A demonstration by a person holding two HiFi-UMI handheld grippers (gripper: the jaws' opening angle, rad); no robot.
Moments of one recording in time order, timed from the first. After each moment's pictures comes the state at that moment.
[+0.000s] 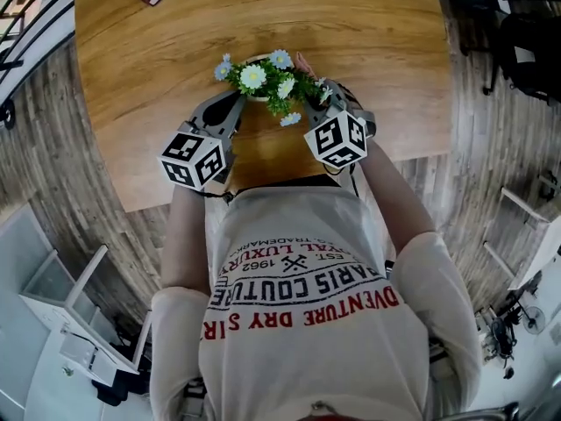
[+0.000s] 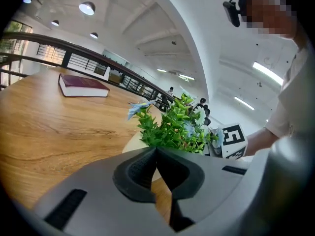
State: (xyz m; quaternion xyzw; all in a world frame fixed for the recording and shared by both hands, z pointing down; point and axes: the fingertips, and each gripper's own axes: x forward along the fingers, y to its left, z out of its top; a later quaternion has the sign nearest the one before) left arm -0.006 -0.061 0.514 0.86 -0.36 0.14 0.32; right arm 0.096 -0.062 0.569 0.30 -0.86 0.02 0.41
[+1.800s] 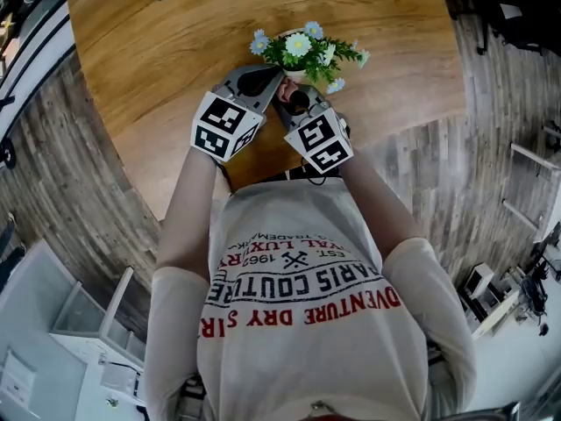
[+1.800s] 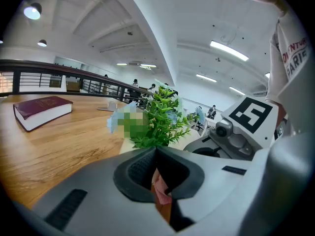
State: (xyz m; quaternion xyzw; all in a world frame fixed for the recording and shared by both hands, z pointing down) left arm -0.001 -0.056 0.512 0.94 -0.19 0.19 0.19; right arm -0.036 -0.014 0.555 0.38 -0.85 0.20 0.31
